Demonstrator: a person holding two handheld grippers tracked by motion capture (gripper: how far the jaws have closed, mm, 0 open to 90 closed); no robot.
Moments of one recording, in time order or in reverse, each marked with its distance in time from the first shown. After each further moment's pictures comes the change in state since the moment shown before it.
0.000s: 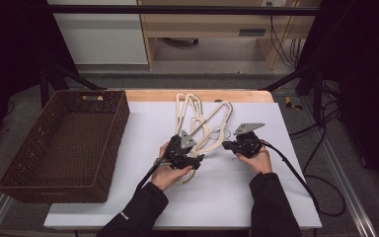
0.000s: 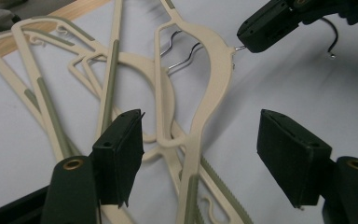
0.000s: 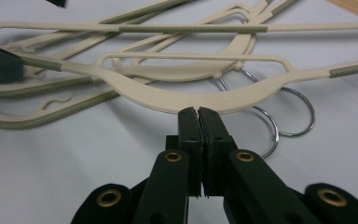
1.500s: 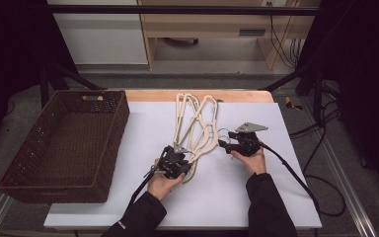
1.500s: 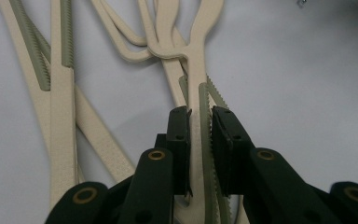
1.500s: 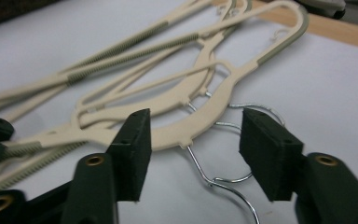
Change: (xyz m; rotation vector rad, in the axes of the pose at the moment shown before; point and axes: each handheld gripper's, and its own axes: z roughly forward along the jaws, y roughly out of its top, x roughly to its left) left arm 0.004 -0.047 0.001 0.156 -0.045 -0.226; right arm -0.001 -0.008 0.016 -0.143 -0.133 0.142
